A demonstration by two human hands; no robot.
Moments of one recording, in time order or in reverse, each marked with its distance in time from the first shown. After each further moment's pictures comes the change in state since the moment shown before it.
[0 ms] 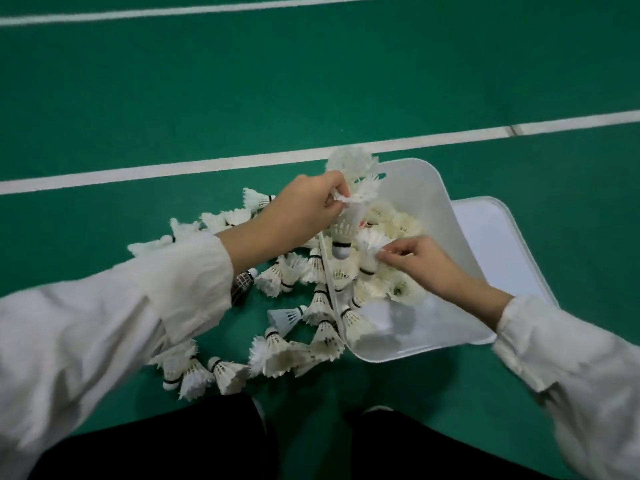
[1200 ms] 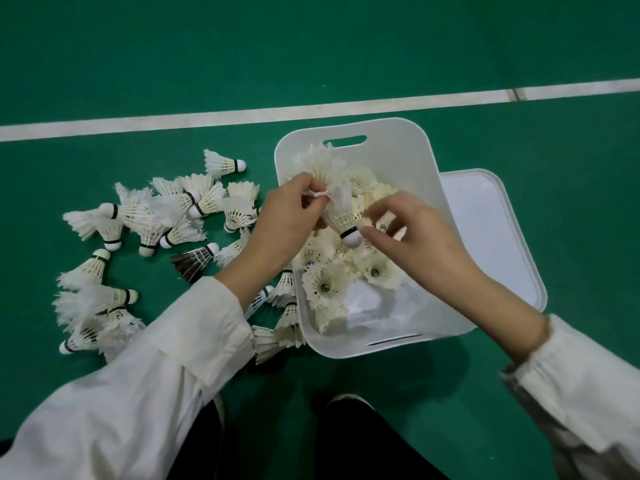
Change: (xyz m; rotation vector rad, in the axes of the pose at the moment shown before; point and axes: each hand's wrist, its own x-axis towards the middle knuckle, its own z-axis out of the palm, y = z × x) left_hand 0.012 -0.012 0.096 -0.446 0.227 -0.312; right_hand -0.015 -0.002 -0.017 -0.236 0.146 -0.232
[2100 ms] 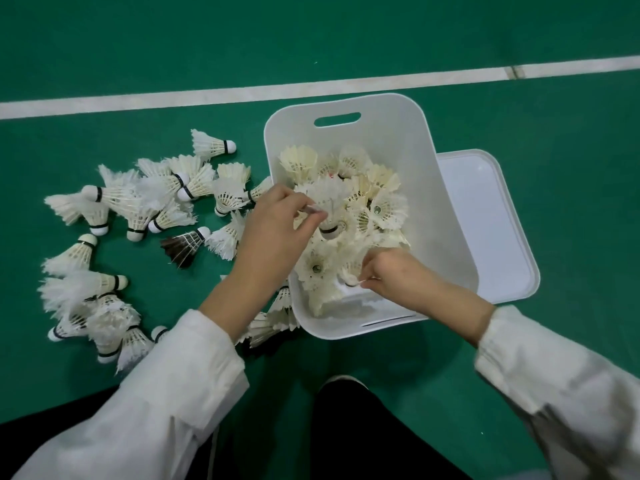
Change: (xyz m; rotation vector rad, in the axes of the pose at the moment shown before) left_hand -0.035 -0.021 0.007 0.297 0.063 0.128; right_hand -0.014 0.070 0.060 -0.331 -0.496 0.016
